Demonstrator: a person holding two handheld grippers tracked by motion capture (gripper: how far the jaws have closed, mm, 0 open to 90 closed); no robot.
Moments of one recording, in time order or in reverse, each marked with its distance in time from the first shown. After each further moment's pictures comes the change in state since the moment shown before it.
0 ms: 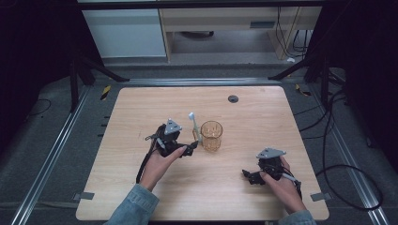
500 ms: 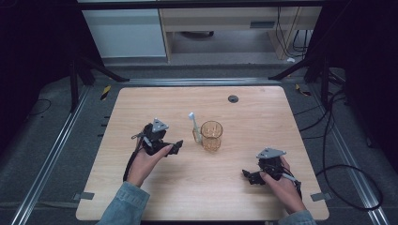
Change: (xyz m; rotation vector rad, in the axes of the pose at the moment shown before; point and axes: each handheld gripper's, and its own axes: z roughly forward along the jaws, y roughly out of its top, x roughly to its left) left arm 0.038 -0.014 -0.019 0.083 0.102 -0.019; right arm 0.000 0.000 0.000 0.000 0.000 0.000
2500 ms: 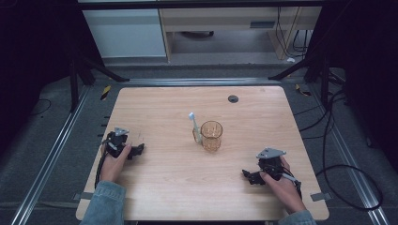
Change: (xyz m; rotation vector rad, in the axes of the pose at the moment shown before) left arm 0.121 -0.092 0.003 0.100 0.204 -0.179; right arm 0.000 0.000 0.000 0.000 0.001 0.001
